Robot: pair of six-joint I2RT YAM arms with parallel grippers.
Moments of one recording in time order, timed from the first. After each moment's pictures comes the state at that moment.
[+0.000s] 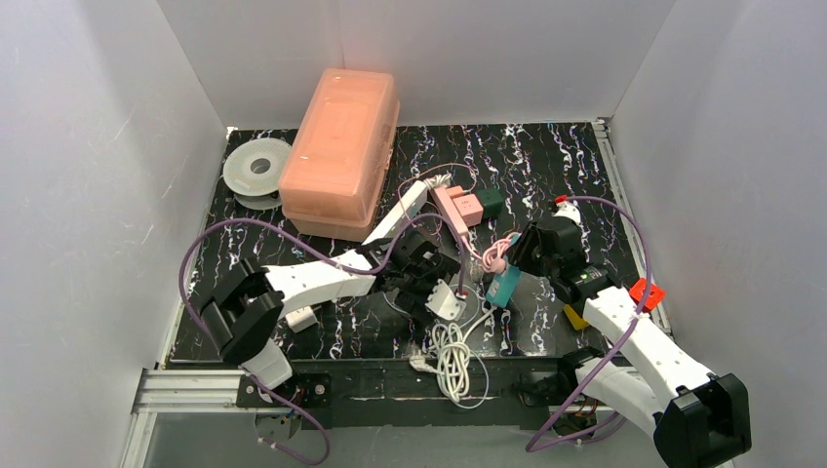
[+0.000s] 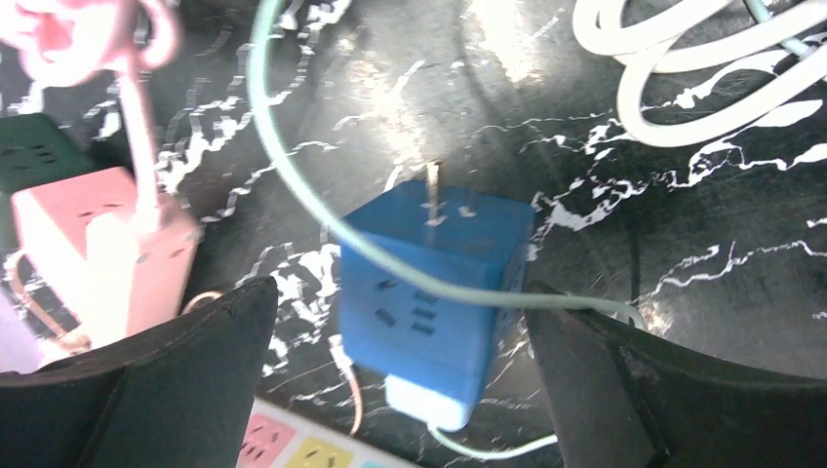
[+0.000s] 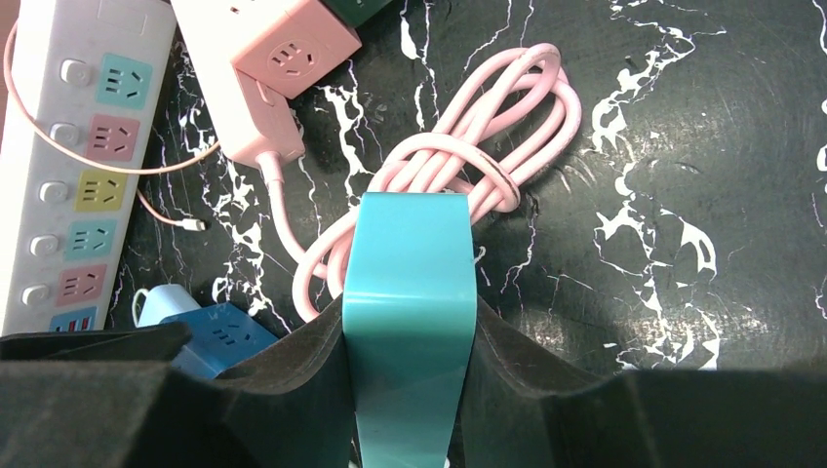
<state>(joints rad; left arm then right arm) -0.96 1.61 0.98 -0.38 0.26 1.23 0.43 0.92 0.61 -0.36 0.15 0.65</state>
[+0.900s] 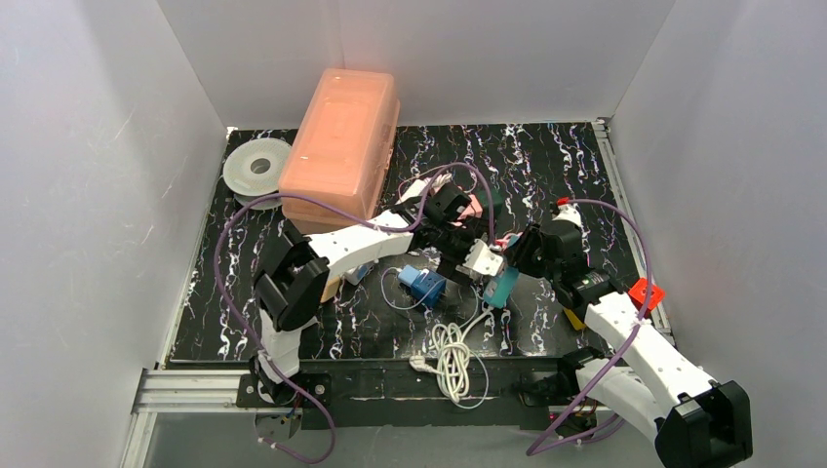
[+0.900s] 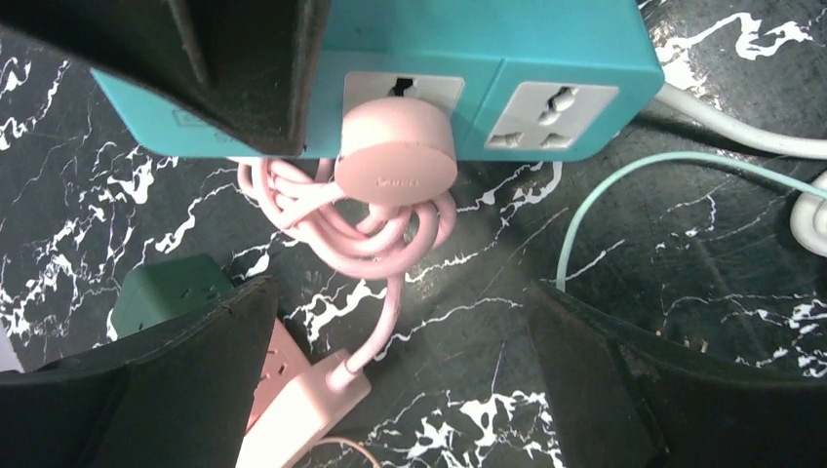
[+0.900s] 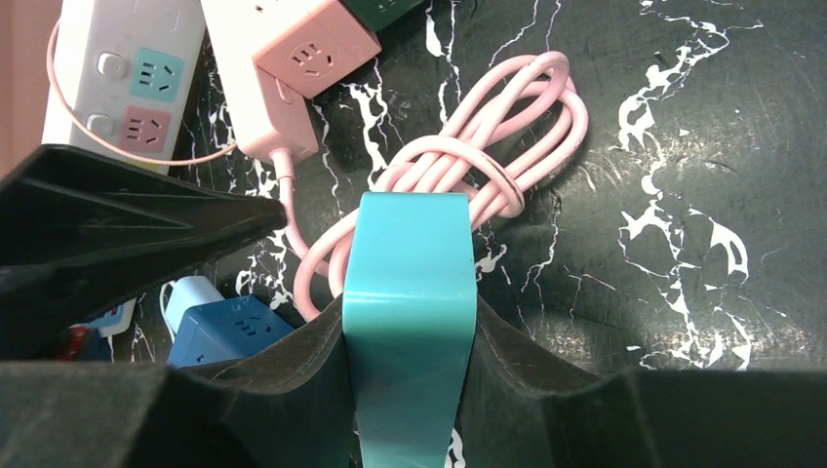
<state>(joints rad) -0.90 1.90 1.47 -0.48 0.54 1.19 0.42 0.88 0.57 -0.32 0.11 0.67</state>
